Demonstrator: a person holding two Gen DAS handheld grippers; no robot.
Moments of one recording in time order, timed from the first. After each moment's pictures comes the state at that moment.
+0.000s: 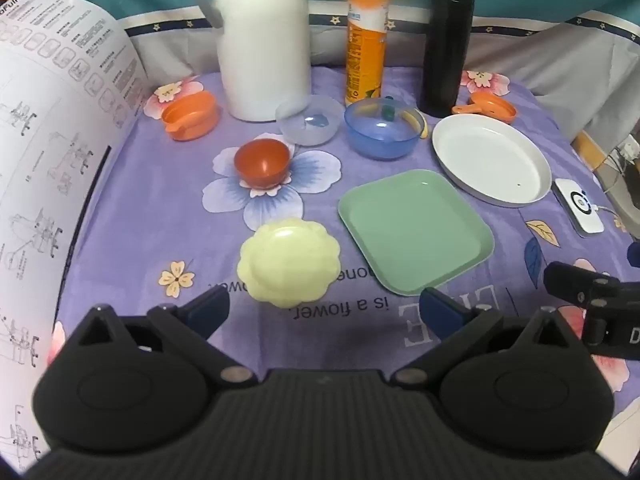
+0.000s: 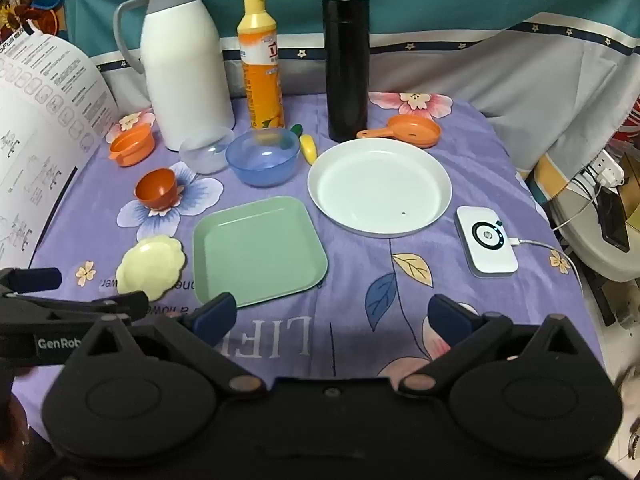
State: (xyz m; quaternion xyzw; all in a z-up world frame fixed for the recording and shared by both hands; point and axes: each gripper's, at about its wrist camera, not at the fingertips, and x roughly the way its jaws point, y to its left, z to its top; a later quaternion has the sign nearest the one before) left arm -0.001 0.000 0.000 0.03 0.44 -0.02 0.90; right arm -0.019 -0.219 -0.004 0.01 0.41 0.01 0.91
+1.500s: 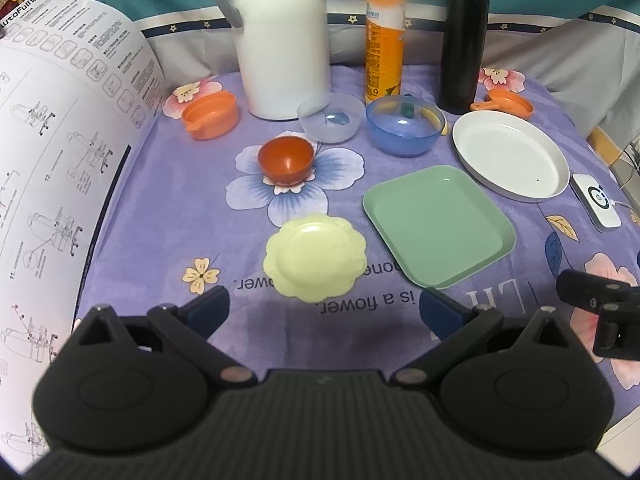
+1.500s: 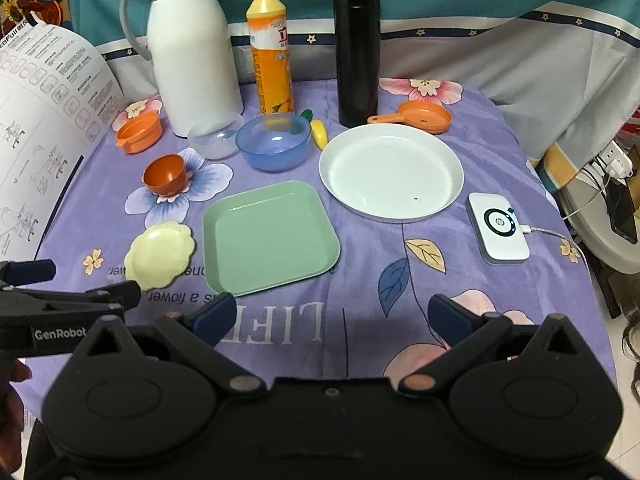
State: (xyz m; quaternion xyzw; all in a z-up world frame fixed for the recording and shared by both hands) left arm -0.003 0.010 -0.002 0.04 0.45 0.00 0.89; right arm -0.015 -0.214 -0.008 0.02 0.43 0.02 0.90
